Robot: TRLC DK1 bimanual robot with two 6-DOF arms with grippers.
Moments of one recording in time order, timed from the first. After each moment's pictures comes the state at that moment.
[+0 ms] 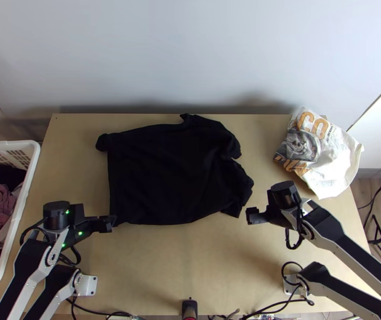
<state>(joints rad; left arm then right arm) -0.12 0.59 0.44 -0.68 0.23 -0.31 0.54 1.00 0.67 -0.66 -0.02 0.40</state>
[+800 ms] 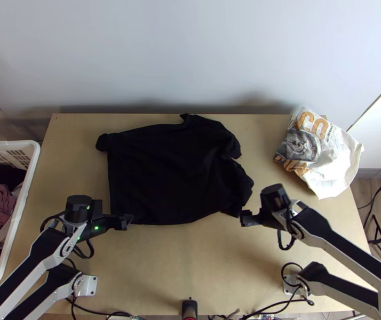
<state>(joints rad) -0.30 0.81 0.42 -0.43 0.27 -0.43 0.61 1.10 0.62 -0.56 -0.04 0.49</state>
